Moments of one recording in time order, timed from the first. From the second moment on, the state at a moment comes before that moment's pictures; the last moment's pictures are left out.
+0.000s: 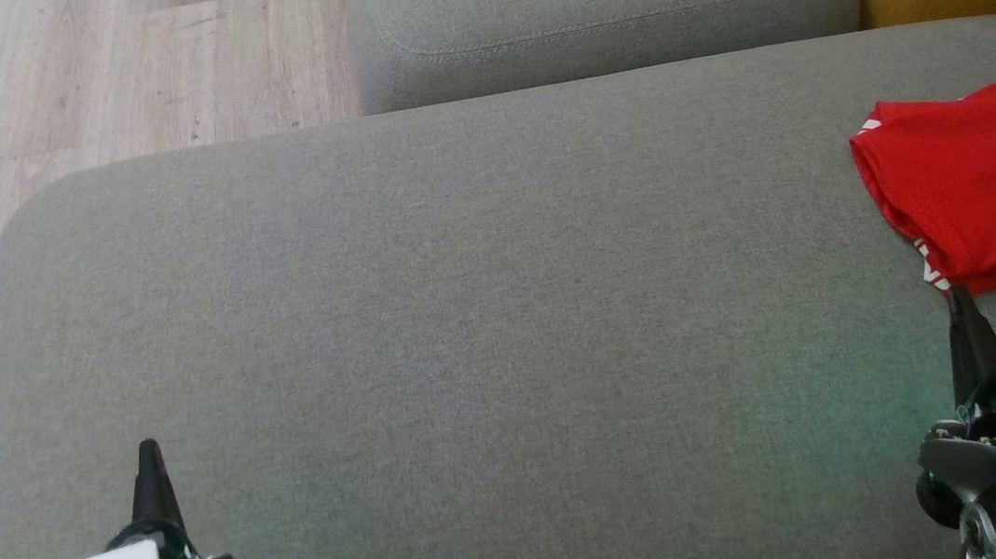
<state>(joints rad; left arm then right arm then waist) -0.06 0.05 0.07 0.28 -1.60 -0.12 0.11 -0.06 -0.05 -0.13 0.28 1.60 0.13 0.11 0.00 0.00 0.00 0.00</state>
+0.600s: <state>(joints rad) -0.06 0.05 0.07 0.28 -1.60 -0.12 0.11 -0.06 -0.05 -0.13 0.28 1.60 0.13 0.11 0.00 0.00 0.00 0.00</state>
